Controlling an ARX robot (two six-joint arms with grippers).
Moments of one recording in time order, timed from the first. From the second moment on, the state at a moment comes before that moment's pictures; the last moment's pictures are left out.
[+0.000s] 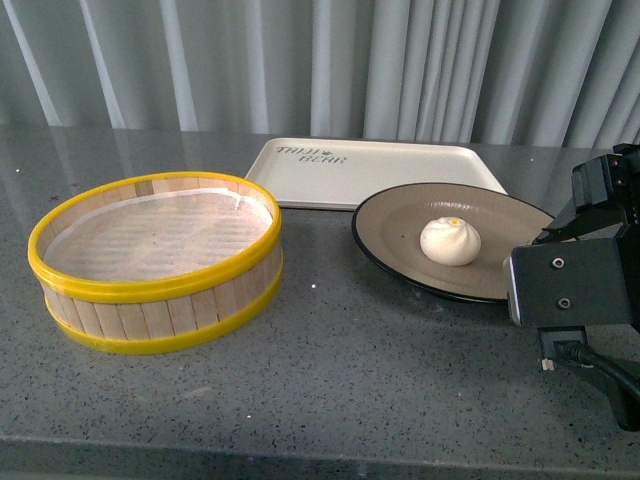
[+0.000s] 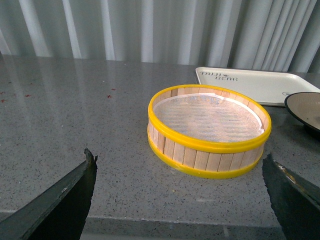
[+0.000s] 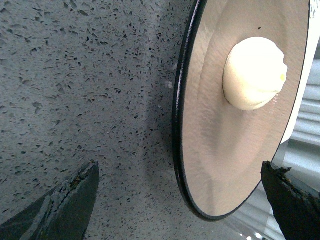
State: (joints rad) left arm 0.00 0.00 0.03 0.00 0.00 0.00; right arm 0.14 1.61 0.75 0.16 -0.16 -1.53
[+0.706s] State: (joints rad) left arm 0.00 0.00 0.03 0.00 0.00 0.00; right arm 0.15 1.73 0.81 0.22 -0.14 -1.53
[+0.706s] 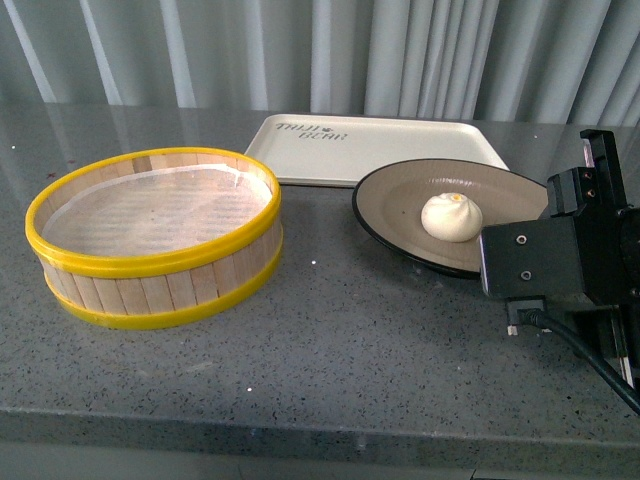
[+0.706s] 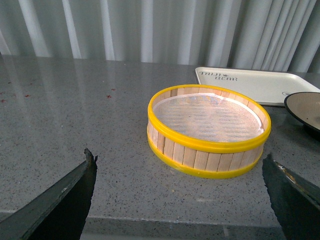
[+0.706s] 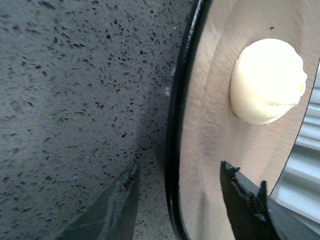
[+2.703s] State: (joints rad) left arm 0.00 0.00 0.03 0.00 0.00 0.00; right arm 0.00 2.05 1.15 0.61 -0.29 -1.73
